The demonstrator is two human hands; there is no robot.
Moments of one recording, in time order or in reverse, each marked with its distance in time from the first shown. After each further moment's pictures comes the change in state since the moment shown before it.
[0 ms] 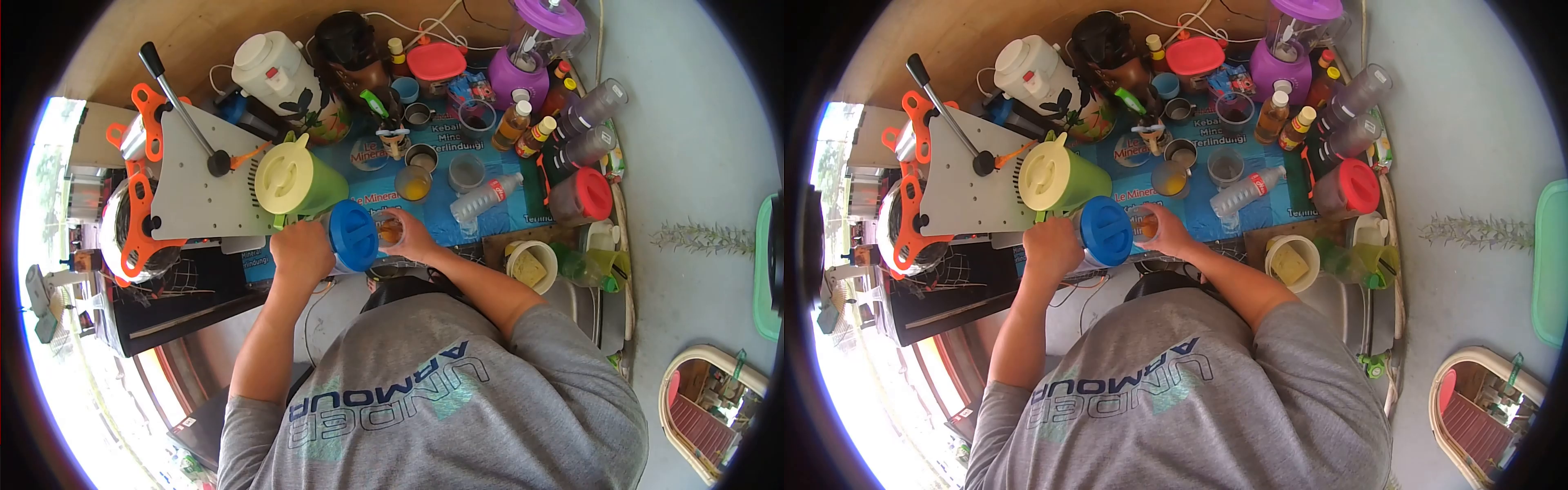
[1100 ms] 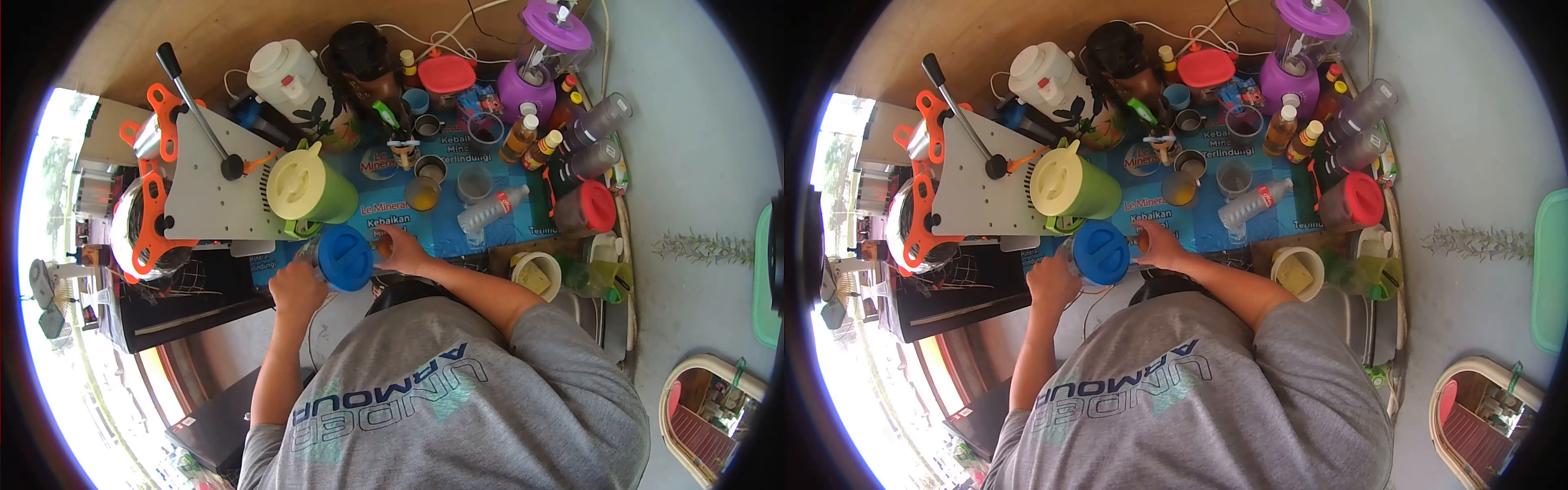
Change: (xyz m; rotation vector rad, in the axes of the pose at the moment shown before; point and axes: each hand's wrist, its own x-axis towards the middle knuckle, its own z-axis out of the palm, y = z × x) left_hand -0.036 -0.032 0.056 -0.170 -0.029 -0.213; right_hand 0.009 -0.024 0.021 -0.017 -0.127 0.053
